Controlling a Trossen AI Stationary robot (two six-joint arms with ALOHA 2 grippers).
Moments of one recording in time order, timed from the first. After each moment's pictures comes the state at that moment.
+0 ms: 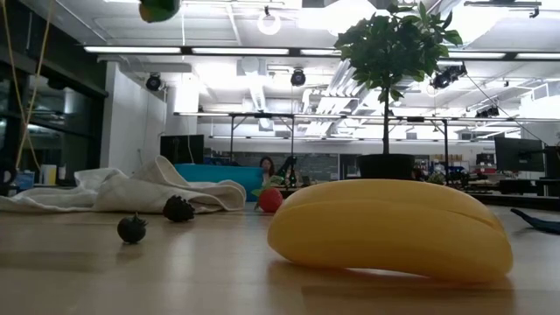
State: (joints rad) left arm 0.23 1.06 1.43 -1.14 -0.96 -0.37; right arm 0.34 1.54 1.69 -0.79 0.38 0.61
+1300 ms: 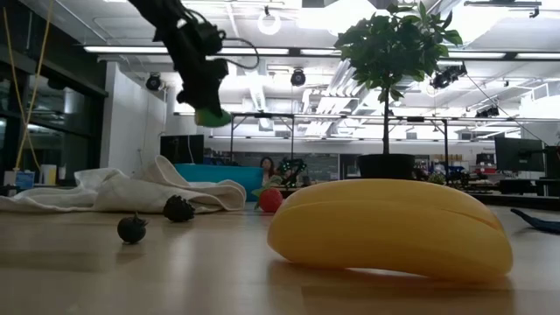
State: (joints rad) left arm 0.97 1.62 1.43 -0.86 0.18 0.20; right arm 0.14 1.54 1.69 -0.79 0.36 0.60
